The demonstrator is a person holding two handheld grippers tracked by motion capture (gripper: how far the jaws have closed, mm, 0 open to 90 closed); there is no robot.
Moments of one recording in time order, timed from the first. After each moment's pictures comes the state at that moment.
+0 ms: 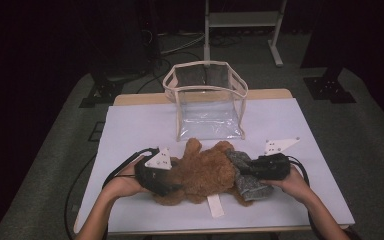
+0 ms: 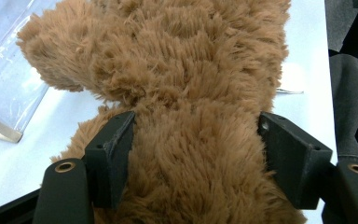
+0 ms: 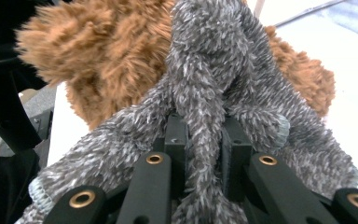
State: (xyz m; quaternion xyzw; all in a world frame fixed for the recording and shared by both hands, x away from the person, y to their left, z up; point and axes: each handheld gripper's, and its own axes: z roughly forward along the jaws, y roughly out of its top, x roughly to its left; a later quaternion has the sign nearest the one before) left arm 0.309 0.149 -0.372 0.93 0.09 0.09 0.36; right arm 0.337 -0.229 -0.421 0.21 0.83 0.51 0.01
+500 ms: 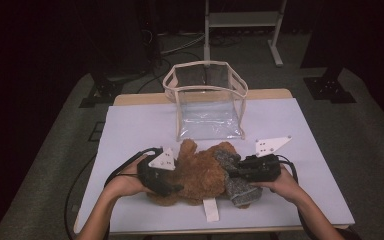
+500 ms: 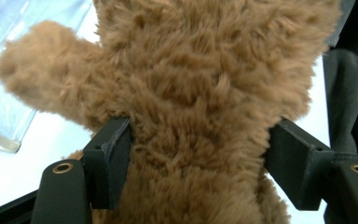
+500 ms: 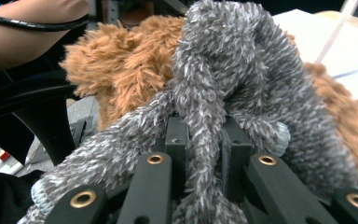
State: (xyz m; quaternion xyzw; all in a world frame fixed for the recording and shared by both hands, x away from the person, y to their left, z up) left arm 0.309 0.138 -0.367 0.93 0.07 0.09 0.34; right arm 0.322 -0.194 -0.393 0.13 0.82 0.56 -0.02
